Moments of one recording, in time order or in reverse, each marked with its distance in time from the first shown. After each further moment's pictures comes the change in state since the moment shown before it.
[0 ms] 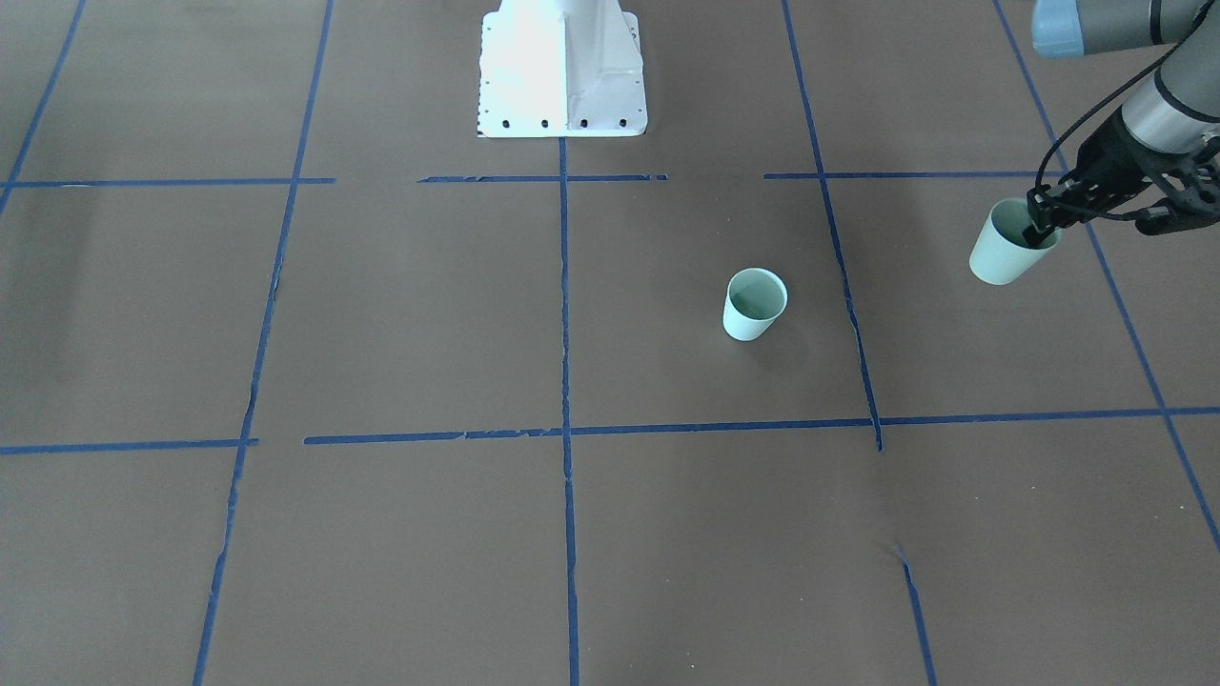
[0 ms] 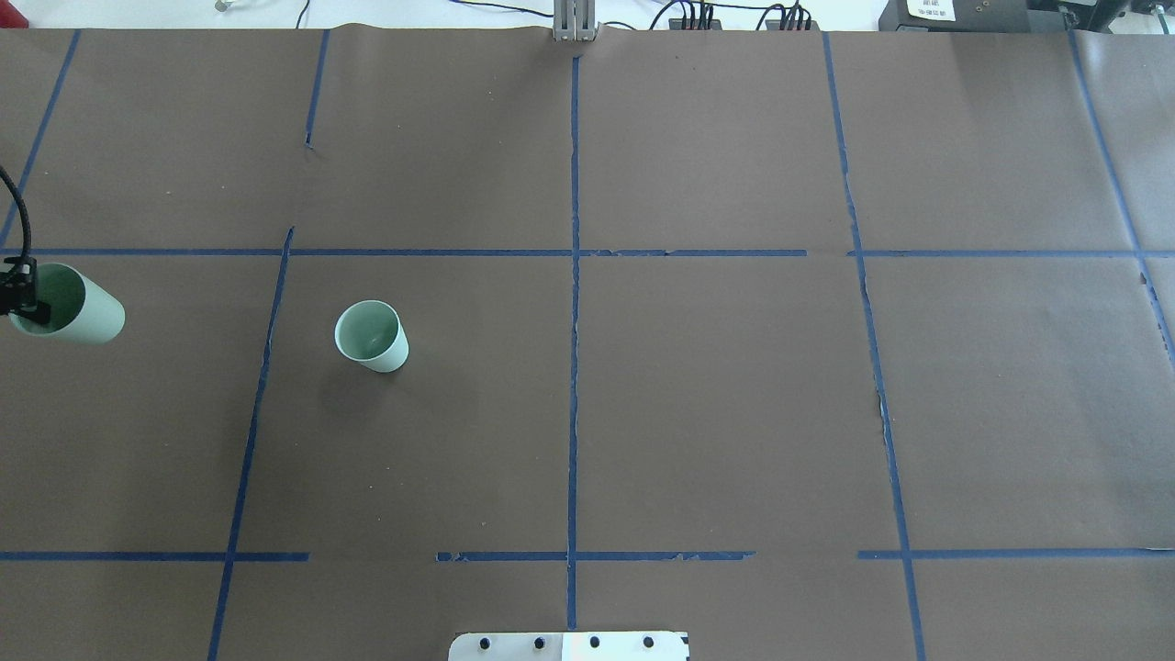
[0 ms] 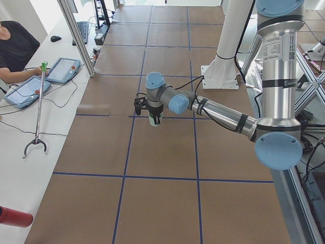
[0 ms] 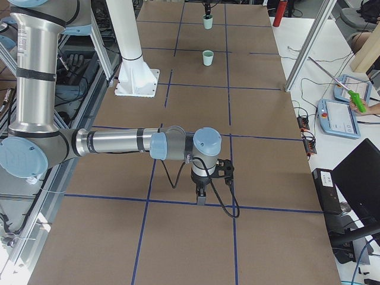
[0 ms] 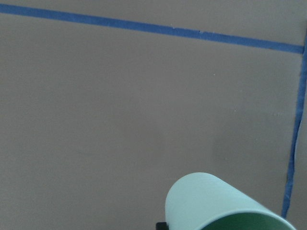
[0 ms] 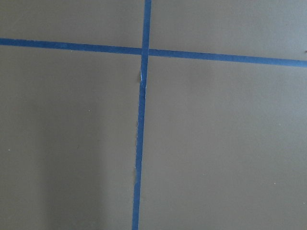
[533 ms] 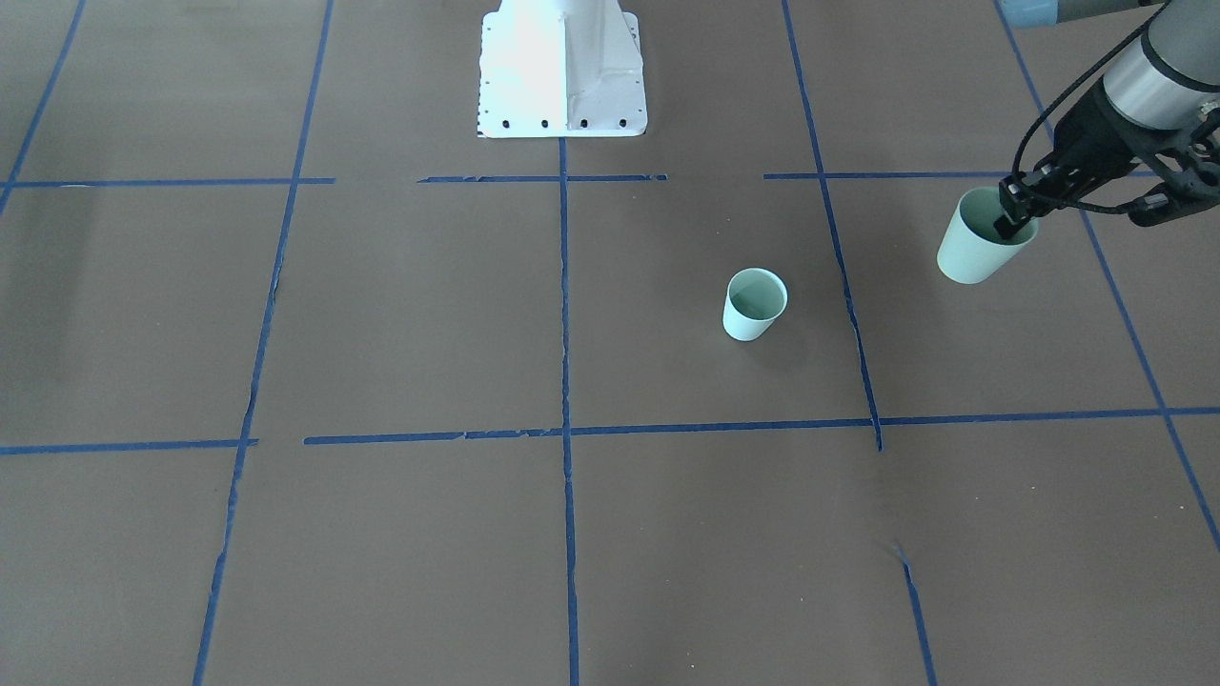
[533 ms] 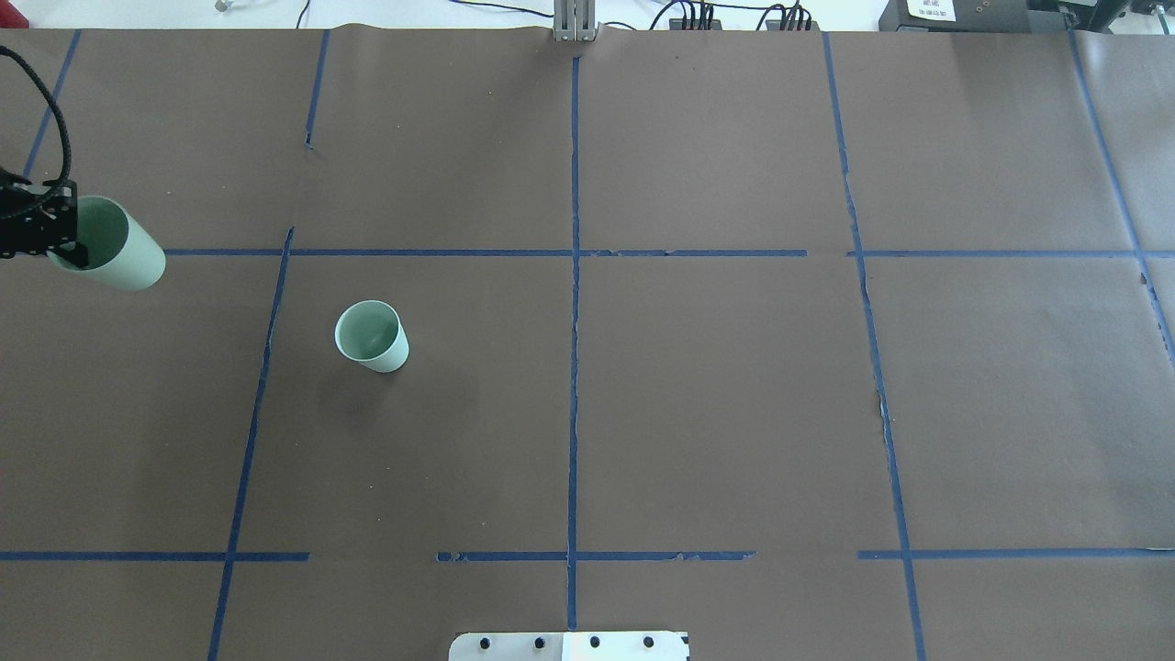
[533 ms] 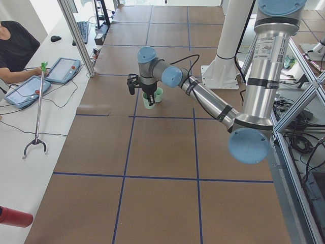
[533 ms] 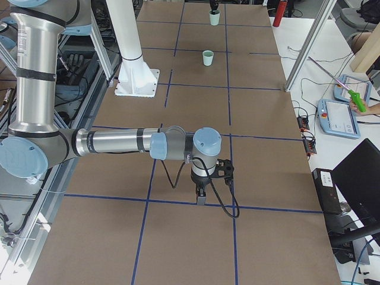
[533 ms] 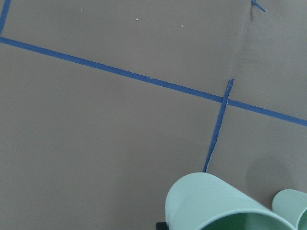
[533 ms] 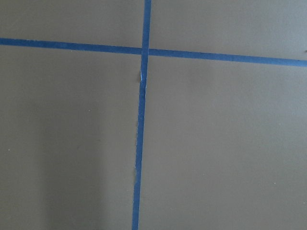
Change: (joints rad) left arm 0.015 -0.232 -0.054 0.257 -0.028 -0.150; right arm 0.000 0.000 0.000 -0.001 0.000 0.000
